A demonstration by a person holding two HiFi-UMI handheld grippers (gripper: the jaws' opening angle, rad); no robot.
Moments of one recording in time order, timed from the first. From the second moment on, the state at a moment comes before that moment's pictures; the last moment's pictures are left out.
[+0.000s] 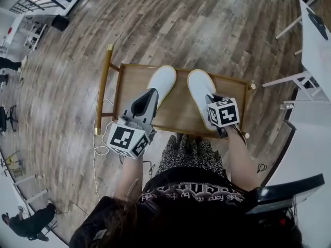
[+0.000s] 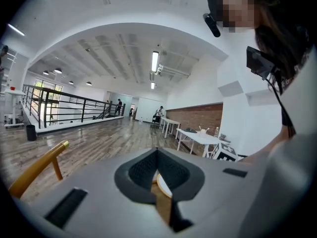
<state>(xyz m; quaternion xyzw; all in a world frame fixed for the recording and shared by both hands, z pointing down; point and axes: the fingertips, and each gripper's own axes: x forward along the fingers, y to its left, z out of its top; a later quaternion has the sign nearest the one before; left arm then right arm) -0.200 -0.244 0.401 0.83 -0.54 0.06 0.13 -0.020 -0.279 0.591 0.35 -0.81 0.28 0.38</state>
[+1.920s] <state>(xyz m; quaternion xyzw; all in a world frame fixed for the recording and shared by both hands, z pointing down) -0.242 -0.200 0.407 0.80 -0.59 0.04 0.14 -0.072 -0.260 0.555 0.40 -0.81 0.29 0.31</state>
